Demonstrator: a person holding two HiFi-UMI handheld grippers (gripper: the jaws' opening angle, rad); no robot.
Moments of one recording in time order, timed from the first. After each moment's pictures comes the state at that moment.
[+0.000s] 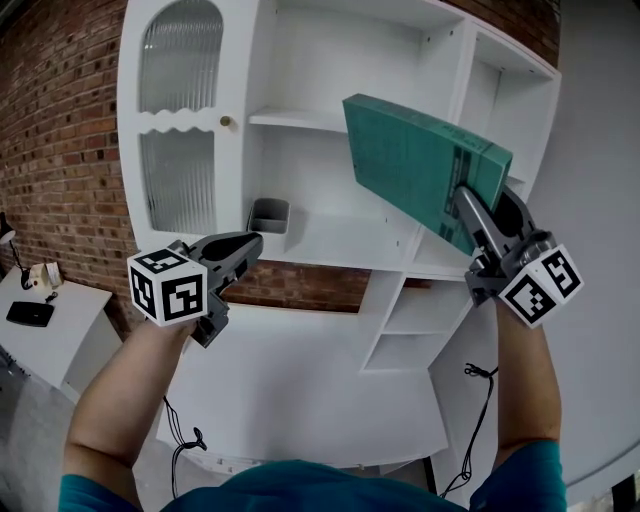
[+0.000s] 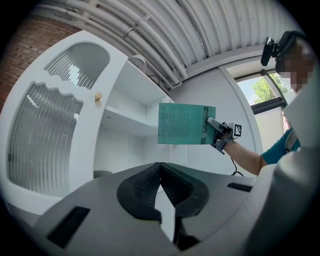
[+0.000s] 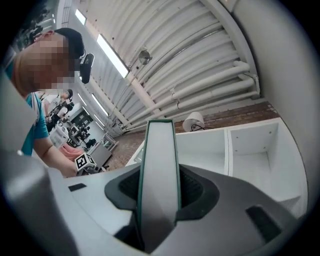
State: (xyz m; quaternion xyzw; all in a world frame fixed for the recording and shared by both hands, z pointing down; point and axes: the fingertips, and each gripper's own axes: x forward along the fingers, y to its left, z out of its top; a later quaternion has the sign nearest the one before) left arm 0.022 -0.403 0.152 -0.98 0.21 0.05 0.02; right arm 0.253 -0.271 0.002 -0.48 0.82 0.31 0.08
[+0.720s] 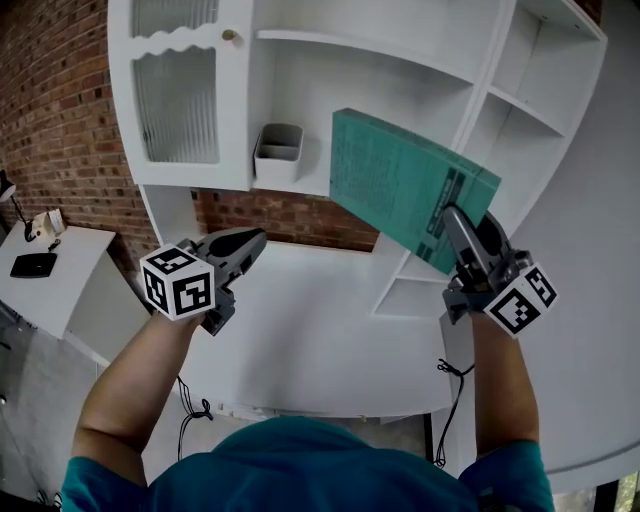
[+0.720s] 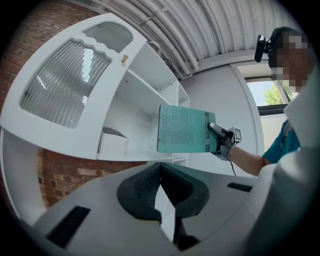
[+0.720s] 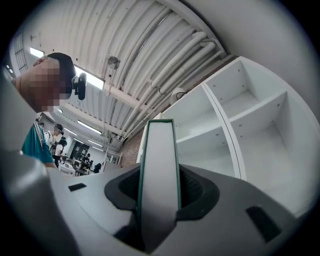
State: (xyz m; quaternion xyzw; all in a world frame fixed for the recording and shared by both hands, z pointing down) left arm 0.019 -0.419 0.295 -0.97 0.22 0.02 -0.05; right arm 0.257 -0.314 0.159 -0.45 0.87 0.11 0.15
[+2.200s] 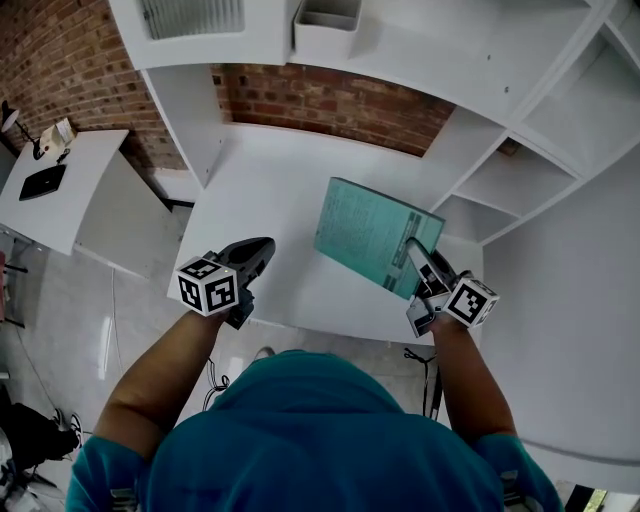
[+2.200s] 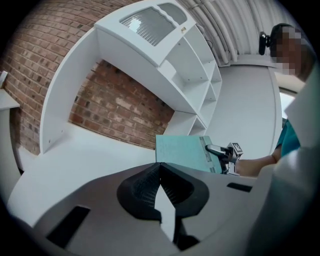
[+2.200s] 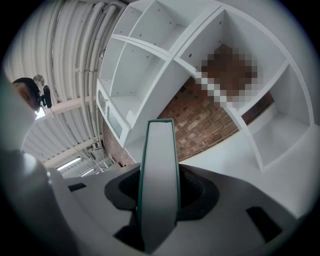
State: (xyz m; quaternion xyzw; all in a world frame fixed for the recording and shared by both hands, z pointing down) left arm -0.035 -0.388 0.578 -0.92 0.29 -0.04 -0.26; right arm 0.235 -0.353 0.526 -0.46 0.81 -0.32 0.15
